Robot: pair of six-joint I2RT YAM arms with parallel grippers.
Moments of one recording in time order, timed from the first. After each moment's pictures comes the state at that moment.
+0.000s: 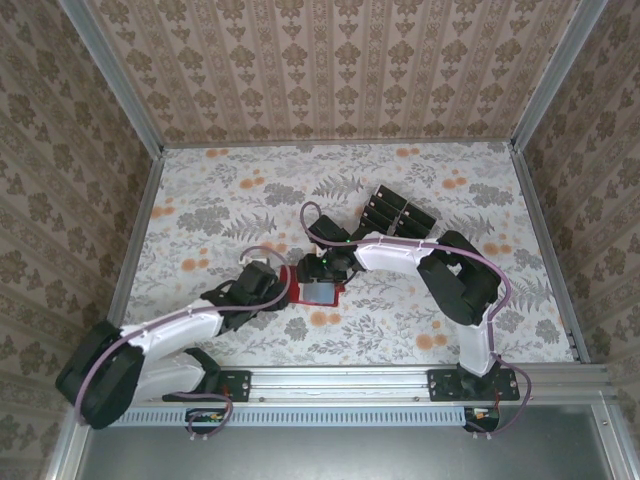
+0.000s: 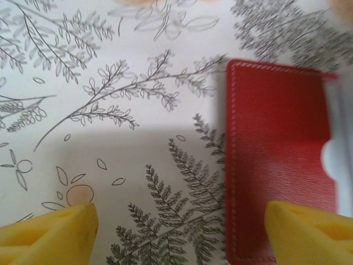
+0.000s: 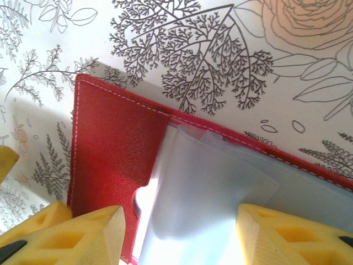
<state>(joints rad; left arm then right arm) -0.73 1.09 0.37 -0.21 -0.23 -0.59 0.80 1.96 1.27 -0.39 -0.24 0.73</state>
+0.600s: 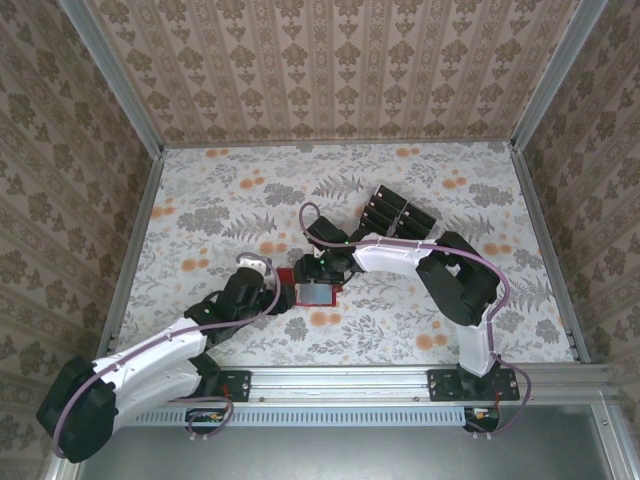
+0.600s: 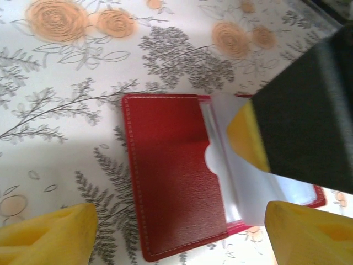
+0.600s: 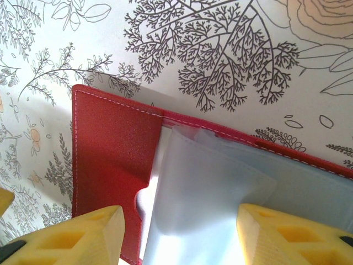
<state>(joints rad) -0.76 0.89 0.30 -0.14 -0.09 -0.56 0.81 1.96 1.27 -0.37 -0.25 0.77</state>
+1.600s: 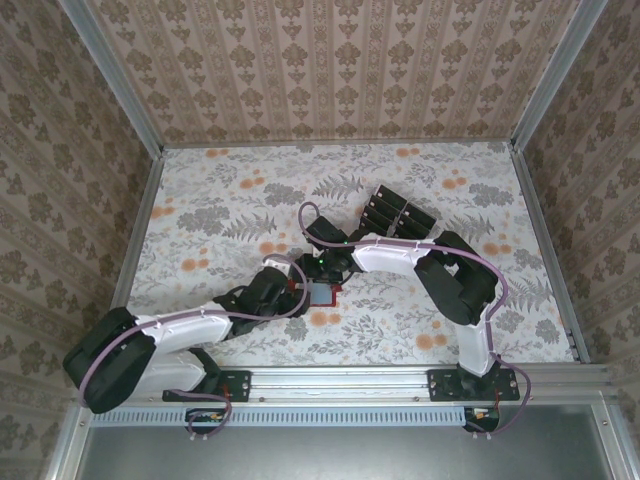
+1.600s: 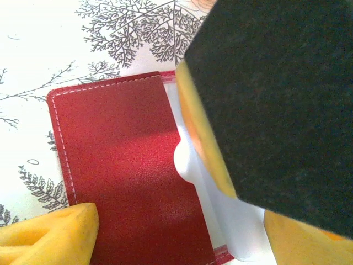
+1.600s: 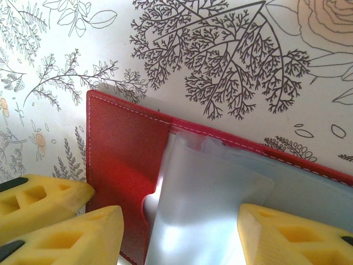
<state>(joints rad) -0.86 1.21 0.35 0.03 -0.14 -0.50 0.81 1.97 1.28 -0.35 -0.25 0.78</state>
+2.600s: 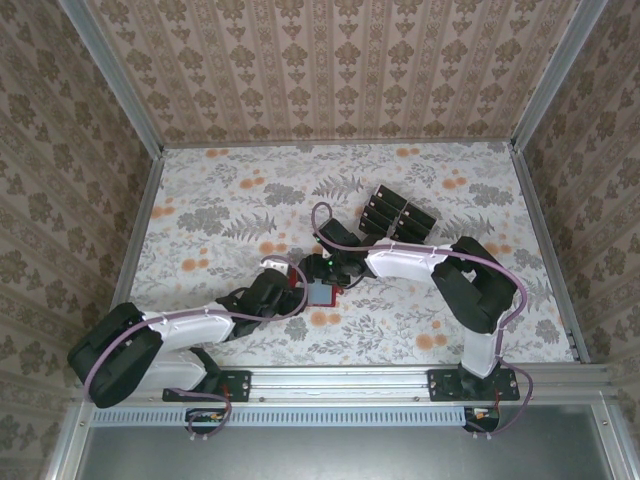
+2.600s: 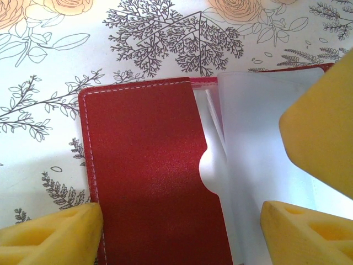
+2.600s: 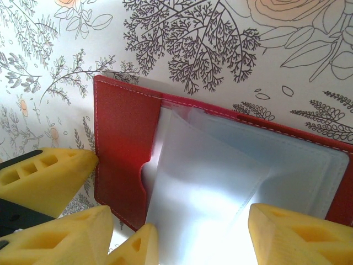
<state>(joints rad) -0.86 1.24 0.33 0.10 -0.20 -0.52 0.79 1.86 1.15 -0.29 -0.24 0.84</state>
